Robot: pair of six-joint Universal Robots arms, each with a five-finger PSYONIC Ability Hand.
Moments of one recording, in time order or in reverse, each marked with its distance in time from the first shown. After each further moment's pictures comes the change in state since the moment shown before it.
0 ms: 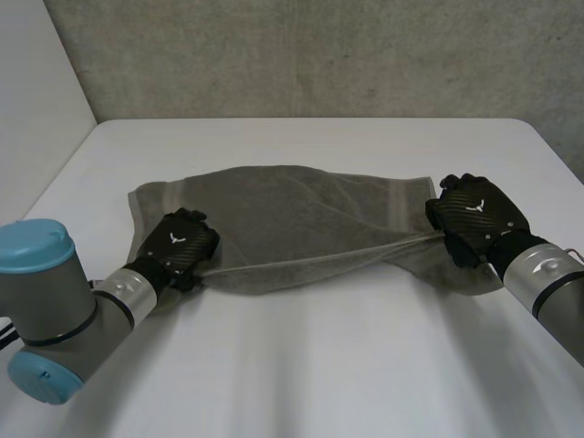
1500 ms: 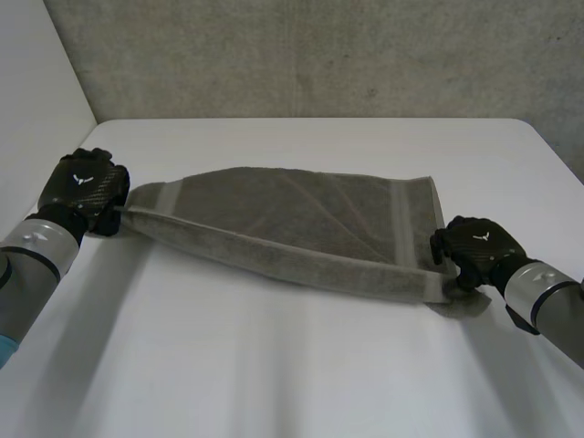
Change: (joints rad) left arm 0.179 0.255 -0.009 -0.052 -0.106 -0.073; right arm -0.067 0.190 -0.058 0.087 0.009 0.138; left_hand 0.498 0.564 0.000 0.000 0.552; right_hand -0.570 -0.557 0.000 0.000 -0.604
